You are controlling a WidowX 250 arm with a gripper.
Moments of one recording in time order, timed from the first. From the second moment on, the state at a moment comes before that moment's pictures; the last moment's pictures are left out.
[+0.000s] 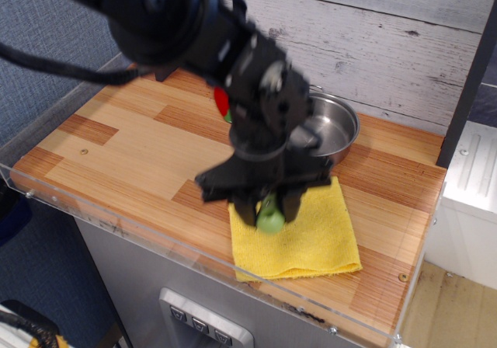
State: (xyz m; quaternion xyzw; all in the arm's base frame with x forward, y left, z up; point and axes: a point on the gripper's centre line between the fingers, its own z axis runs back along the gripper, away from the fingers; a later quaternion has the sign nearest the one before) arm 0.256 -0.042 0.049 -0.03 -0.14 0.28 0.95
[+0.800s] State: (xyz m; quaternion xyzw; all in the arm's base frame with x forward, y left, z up) arm 0.284 0.030 0.159 -0.07 -0.24 0.36 0.90
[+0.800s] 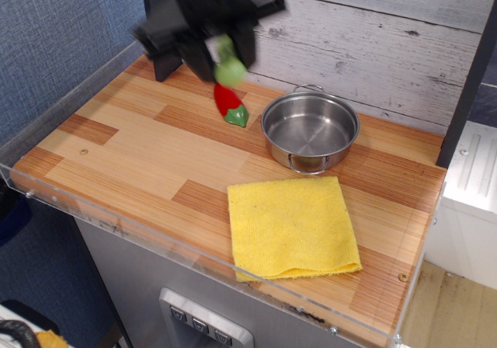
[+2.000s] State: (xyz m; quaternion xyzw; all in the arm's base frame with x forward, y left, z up) arm 0.345 0.120 0.084 -0.02 -0.17 0.47 0.87
